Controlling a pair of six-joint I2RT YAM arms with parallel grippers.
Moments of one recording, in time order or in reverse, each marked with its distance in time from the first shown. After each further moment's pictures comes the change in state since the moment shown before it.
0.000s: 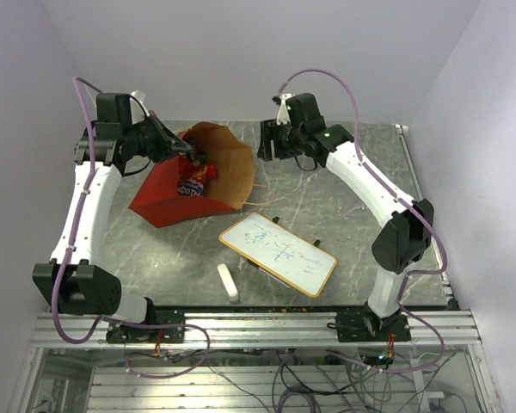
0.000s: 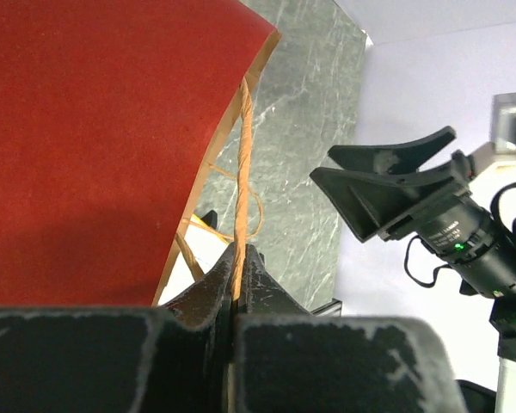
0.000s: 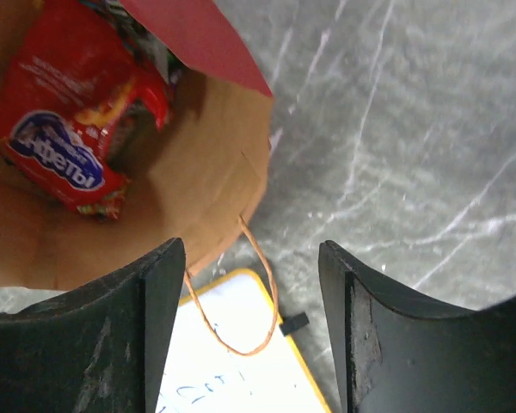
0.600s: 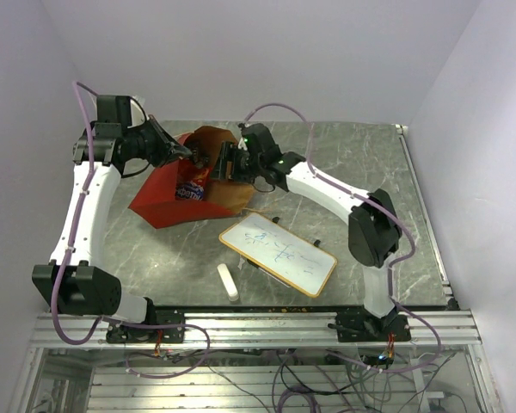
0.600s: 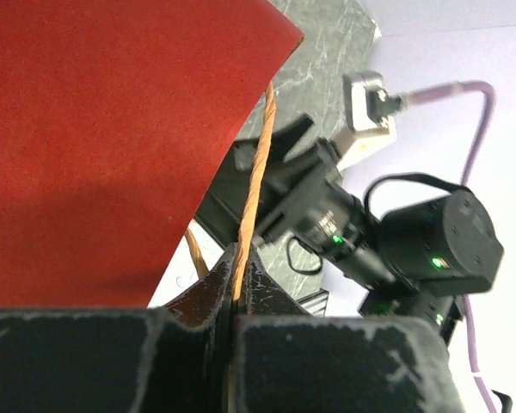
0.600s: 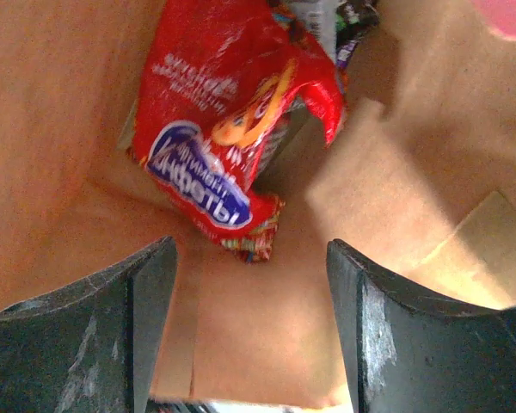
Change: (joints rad) left arm 0.000 -0.003 0.015 -0.073 -0.002 -0.045; right arm 0.180 0.142 -0.105 0.366 -0.098 0.398
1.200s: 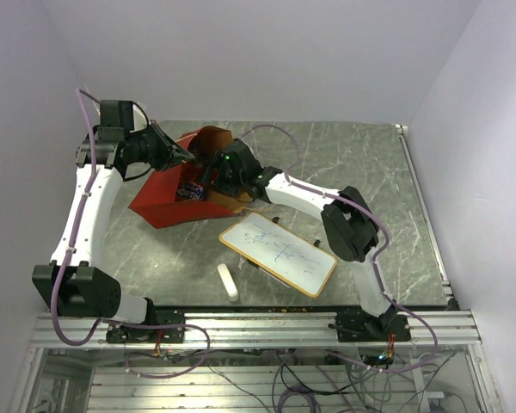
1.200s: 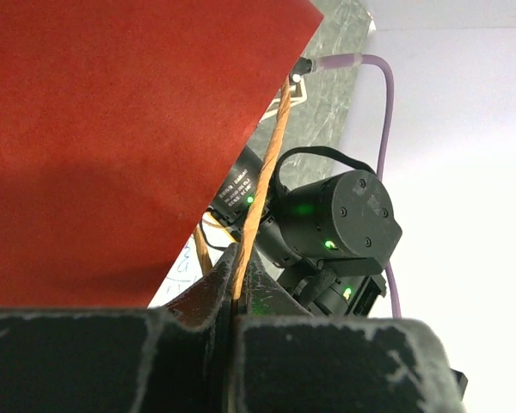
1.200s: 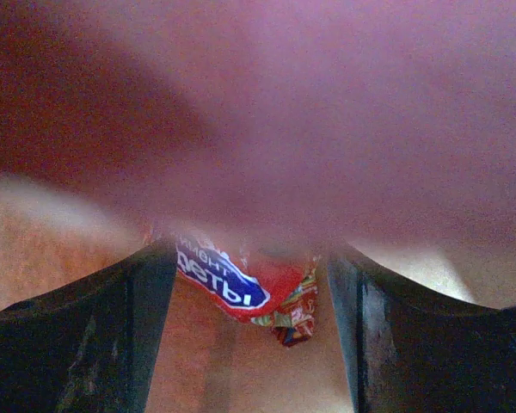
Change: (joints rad) left arm -0.006 -0.010 -0.051 0.012 0.022 -0.058; right arm 0.070 0.185 0.016 0.182 0.152 0.381
